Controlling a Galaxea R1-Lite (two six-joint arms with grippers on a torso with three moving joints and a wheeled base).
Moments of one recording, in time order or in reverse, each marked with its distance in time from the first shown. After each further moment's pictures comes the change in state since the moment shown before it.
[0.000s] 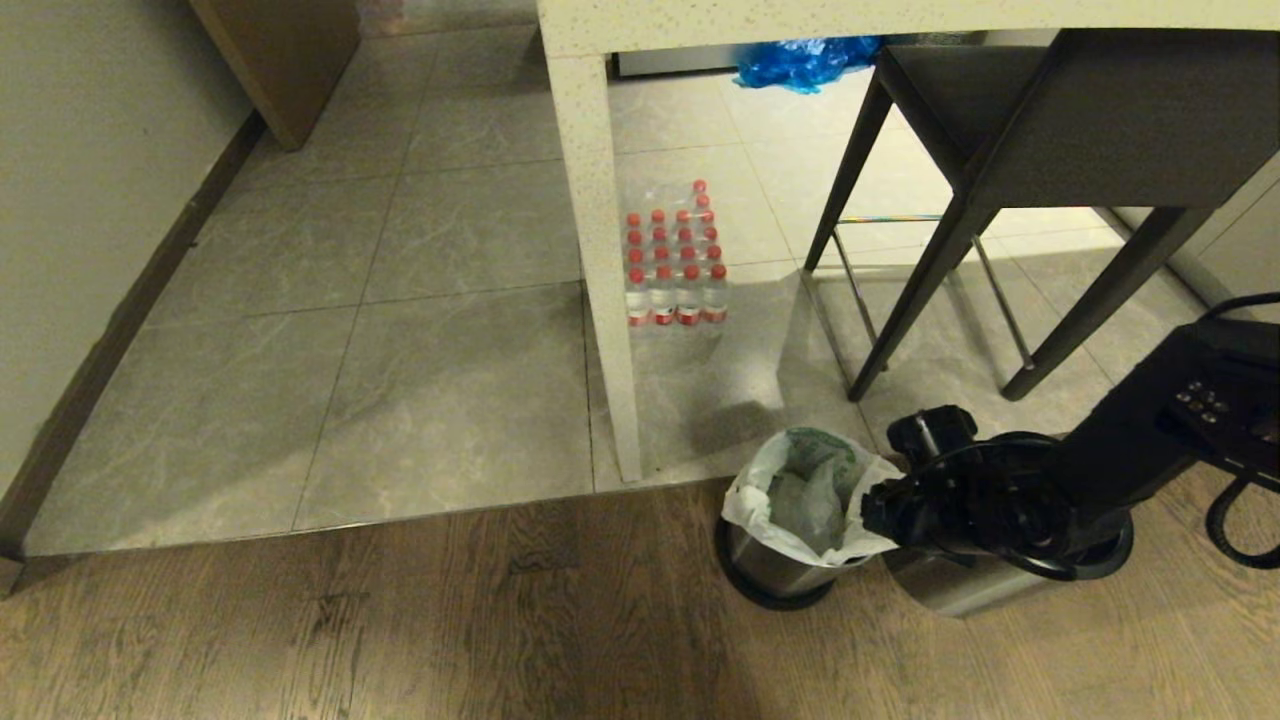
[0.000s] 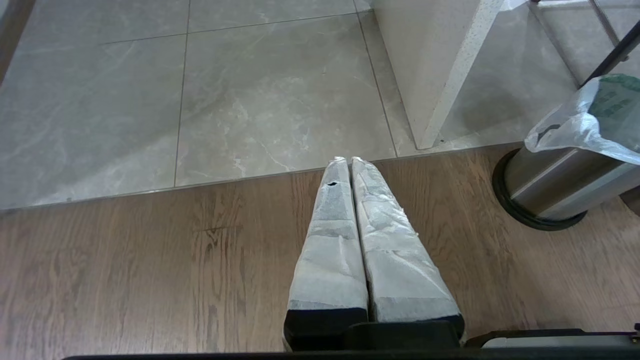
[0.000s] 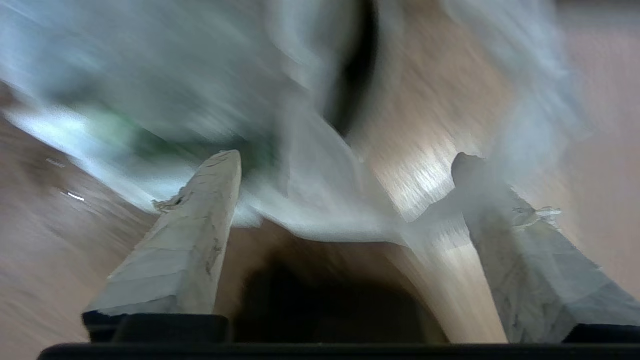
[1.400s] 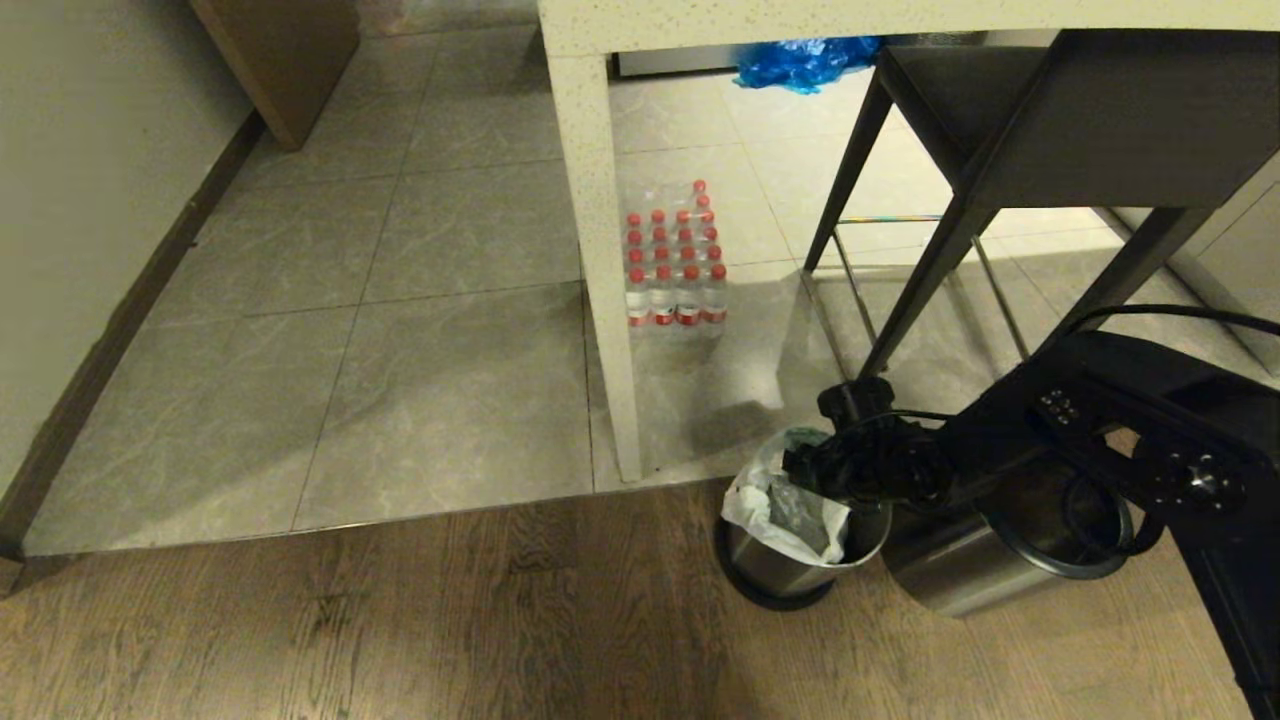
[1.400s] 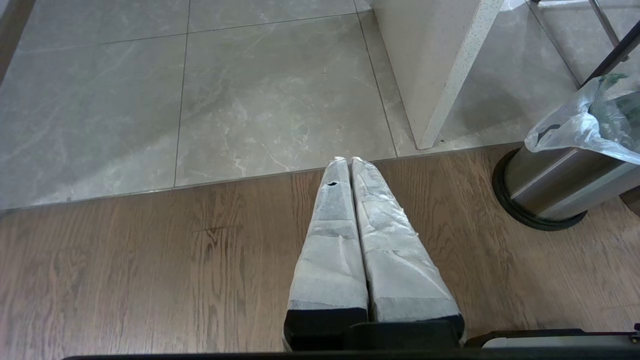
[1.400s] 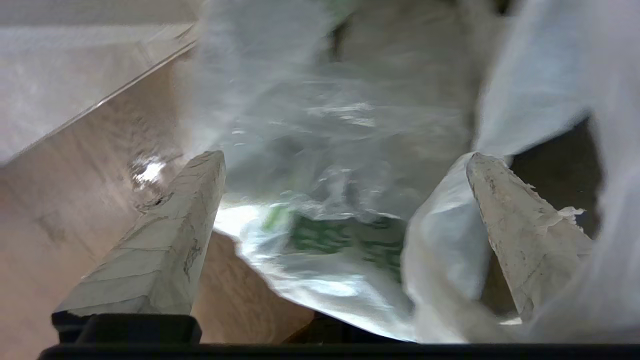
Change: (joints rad) left arm 0.000 0.000 0.000 0.000 0.000 0.000; right arm 0.055 0.223 -0.402 0.063 0.137 0.007
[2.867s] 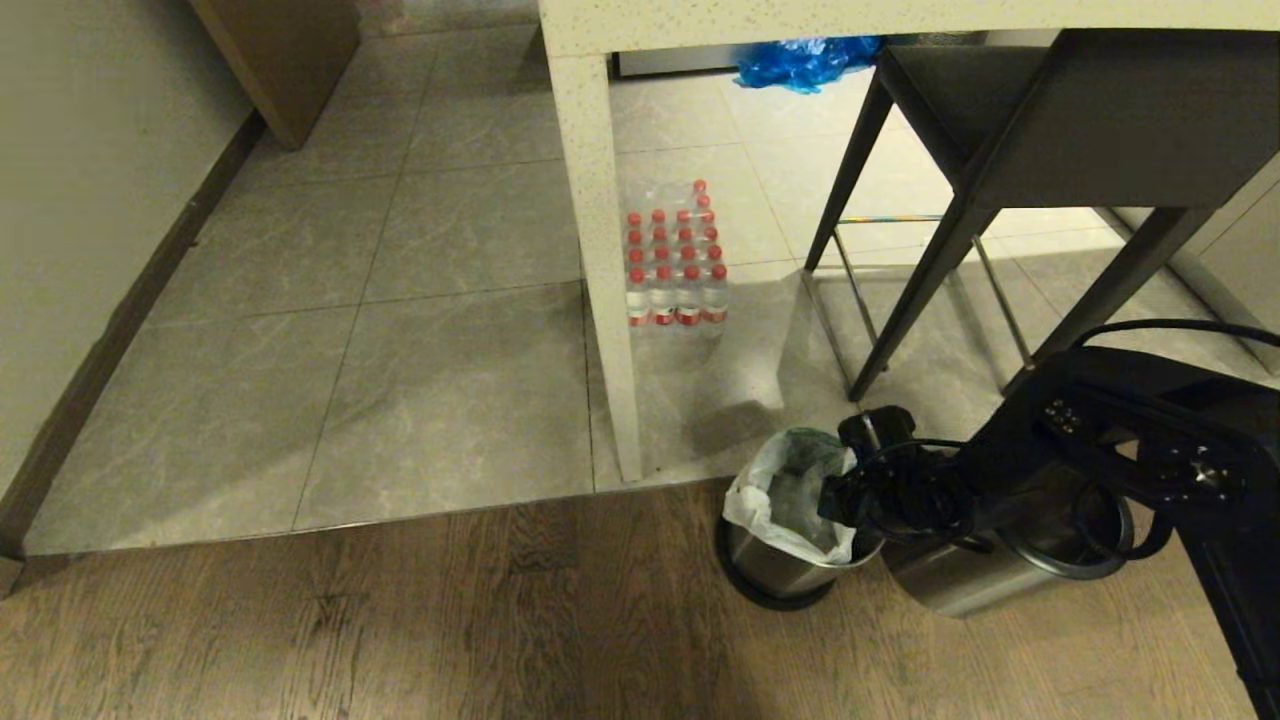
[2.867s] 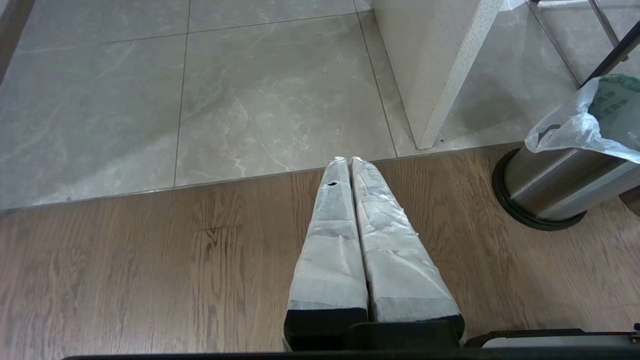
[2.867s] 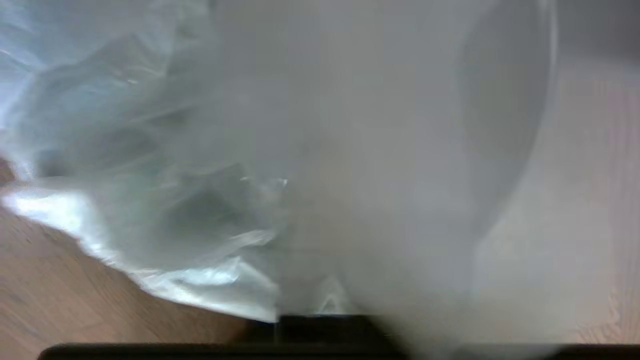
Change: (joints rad) left arm 0.000 0.000 0.000 0.000 0.000 0.000; right arm -0.045 -0.003 0.142 -0.055 -0.090 -0.068
